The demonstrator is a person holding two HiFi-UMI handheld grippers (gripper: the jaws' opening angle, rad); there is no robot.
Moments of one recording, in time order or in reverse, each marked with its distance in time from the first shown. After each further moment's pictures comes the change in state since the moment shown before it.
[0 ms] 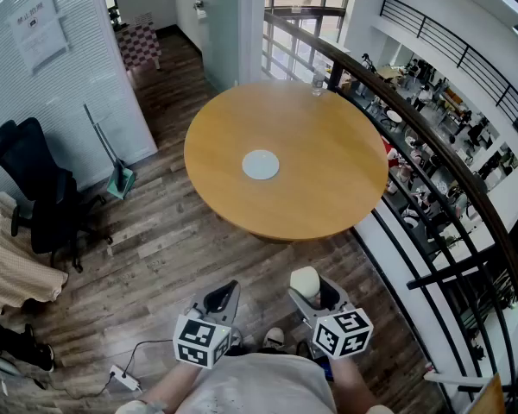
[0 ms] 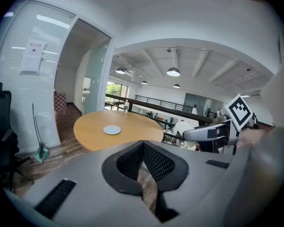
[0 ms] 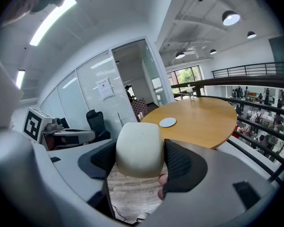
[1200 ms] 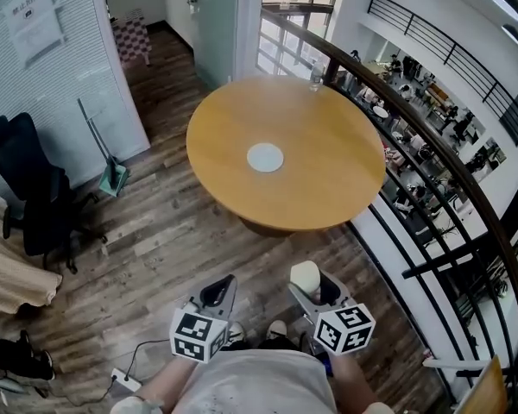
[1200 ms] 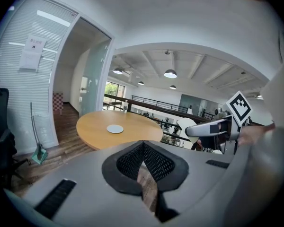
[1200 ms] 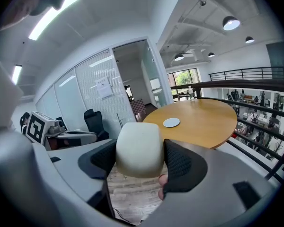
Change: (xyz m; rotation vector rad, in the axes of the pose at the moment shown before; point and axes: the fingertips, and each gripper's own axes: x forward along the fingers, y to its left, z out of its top) left arm -0.043 0.051 -0.011 0.013 -0.001 -0.054; right arm 0.013 0.064 -0.002 -0.008 -0.012 -0.048
